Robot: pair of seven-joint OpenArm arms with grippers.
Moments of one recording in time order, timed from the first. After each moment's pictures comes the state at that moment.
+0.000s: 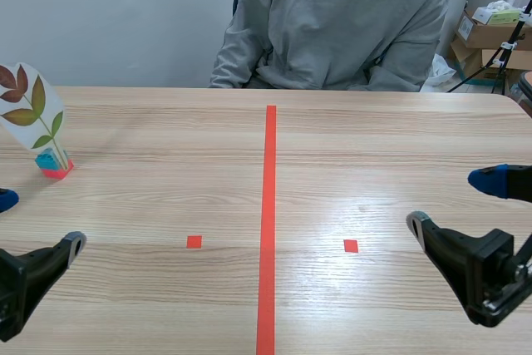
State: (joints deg) left arm 44.6 -30.7 -13.6 111.6 -17.1 -23.4 1.3; right arm -44.7 30.5 12.2 115.4 16.8 25.3 1.1
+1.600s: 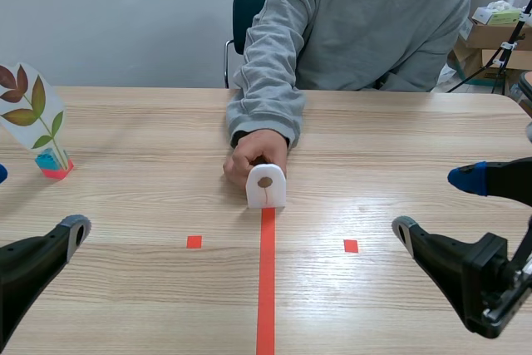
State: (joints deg) left arm 56.4 -24.2 -19.2 130.1 -17.5 -23.3 5.4; right arm -42.9 30.5 12.3 115.4 16.8 32.0 0.7
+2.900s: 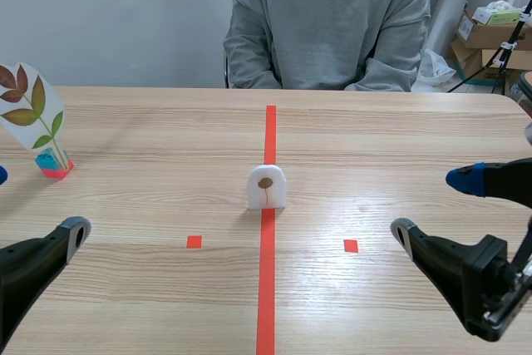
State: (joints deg) left arm 56.4 -24.2 -19.2 130.1 -17.5 -23.3 5.8; right arm -42.9 30.5 12.3 115.4 16.8 32.7 0.7
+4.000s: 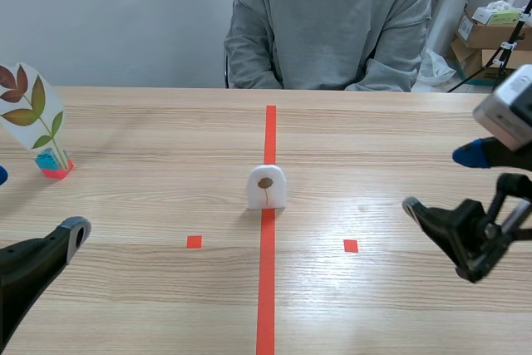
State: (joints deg) left arm 56.4 -24.2 -19.2 130.1 -17.5 -23.3 5.8; right arm -27.9 31.9 8.8 110.6 11.2 33.5 -13.1
